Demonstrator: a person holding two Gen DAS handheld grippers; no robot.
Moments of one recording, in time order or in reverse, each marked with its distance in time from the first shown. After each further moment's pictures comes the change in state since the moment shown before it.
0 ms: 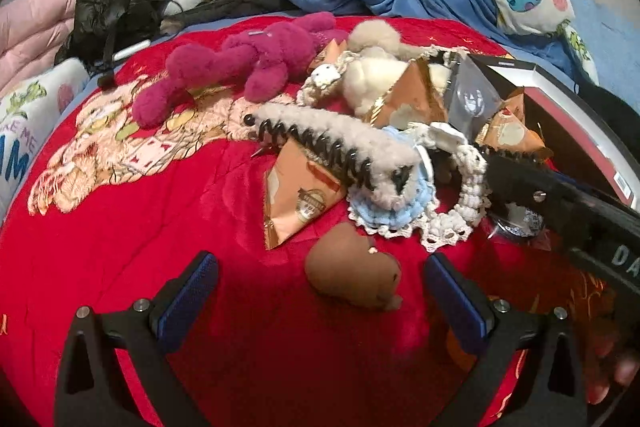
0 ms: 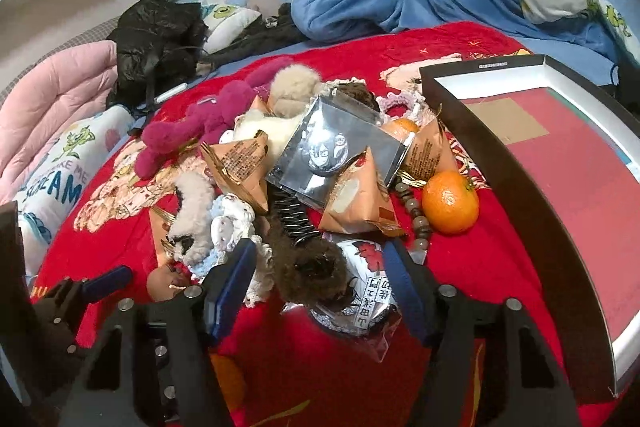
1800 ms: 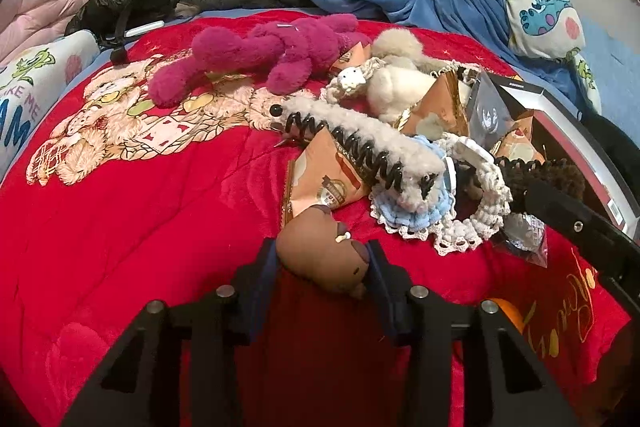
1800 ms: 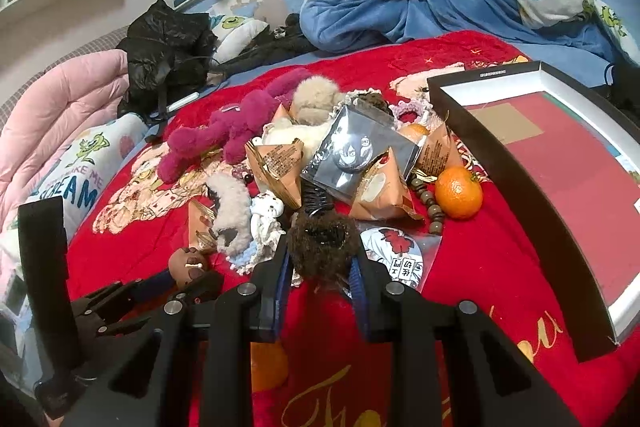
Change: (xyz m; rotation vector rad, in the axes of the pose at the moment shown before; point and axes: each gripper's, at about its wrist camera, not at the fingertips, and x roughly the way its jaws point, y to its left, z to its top) left arm -0.004 0.017 -0.002 -0.093 -0.004 -0.025; right arm -0.027 0.020 -0.007 0.005 -0.034 0.012
